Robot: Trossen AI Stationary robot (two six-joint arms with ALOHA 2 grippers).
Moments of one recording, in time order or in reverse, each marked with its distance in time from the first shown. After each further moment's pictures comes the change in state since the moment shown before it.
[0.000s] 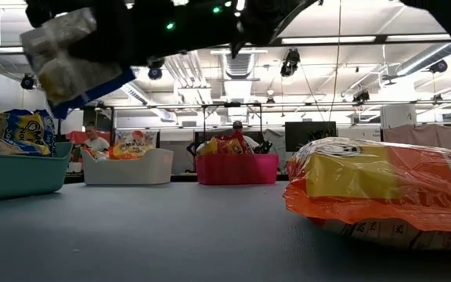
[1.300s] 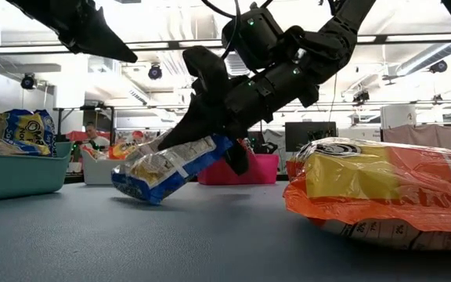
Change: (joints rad) left arm 0.000 0.576 0.000 0.027 0.140 -0.118; right arm -0.050 -0.184 -0.543 -0.015 -0.238 0.934
